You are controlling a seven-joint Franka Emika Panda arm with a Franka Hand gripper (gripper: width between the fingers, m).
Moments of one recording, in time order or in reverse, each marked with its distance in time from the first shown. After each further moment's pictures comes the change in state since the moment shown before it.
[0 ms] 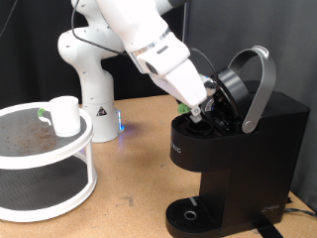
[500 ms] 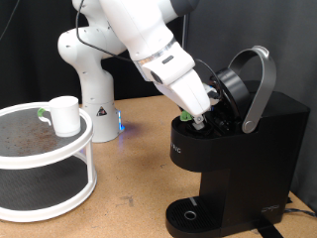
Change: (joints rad) arm 0.000 0.033 0.016 -0.004 0.010 0.024 0.002
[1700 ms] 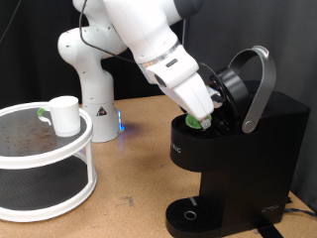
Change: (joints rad) arm -0.001 0.018 0.012 0.011 0.023 -0.001 0.010
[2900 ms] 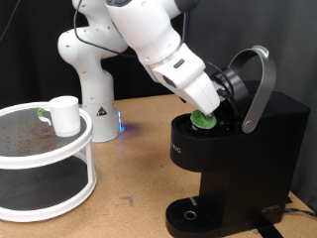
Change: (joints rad) arm -0.001 -0.021 0.003 -0.001 0.002 -0.183 -0.053
